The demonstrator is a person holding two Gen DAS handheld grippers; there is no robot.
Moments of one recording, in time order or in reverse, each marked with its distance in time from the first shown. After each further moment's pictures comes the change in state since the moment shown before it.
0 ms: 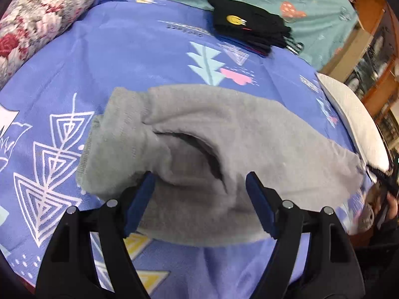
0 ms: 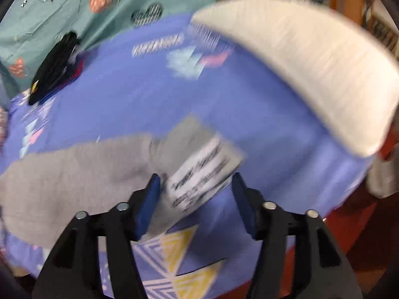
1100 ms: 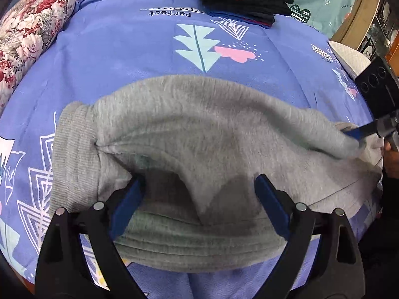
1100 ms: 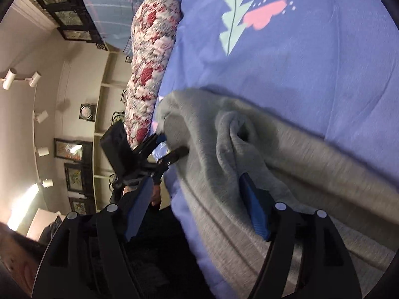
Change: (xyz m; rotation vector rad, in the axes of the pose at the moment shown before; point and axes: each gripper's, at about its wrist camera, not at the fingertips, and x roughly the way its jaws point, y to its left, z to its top) left arm 0.045 -0.028 0.030 0.088 0.118 0.148; right arm 0.091 0.317 0.005 -0.276 0.908 1.280
